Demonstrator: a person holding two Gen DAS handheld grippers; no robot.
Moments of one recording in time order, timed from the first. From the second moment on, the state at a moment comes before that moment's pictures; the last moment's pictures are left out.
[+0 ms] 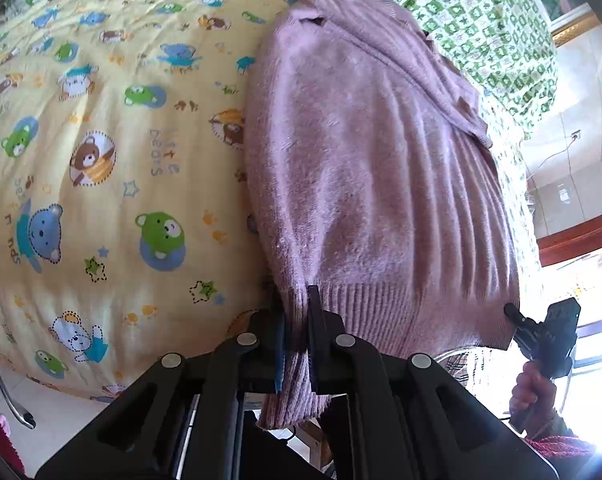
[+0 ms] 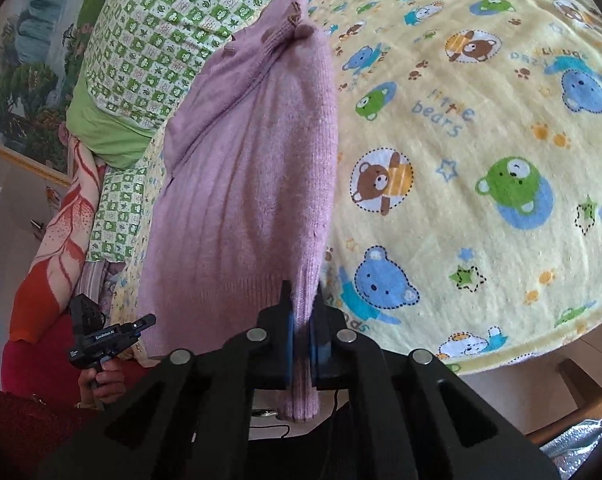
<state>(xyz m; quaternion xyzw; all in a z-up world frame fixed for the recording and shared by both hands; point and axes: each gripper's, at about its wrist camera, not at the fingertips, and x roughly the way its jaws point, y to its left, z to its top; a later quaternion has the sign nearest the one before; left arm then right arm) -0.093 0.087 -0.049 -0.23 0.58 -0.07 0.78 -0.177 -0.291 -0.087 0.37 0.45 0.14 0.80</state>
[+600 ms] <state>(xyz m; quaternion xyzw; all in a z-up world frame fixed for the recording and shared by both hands) 0.033 0.097 0.070 -0.26 0.44 -0.09 0.85 -0.078 -0.304 0.016 0.39 0.33 0.21 0.83</state>
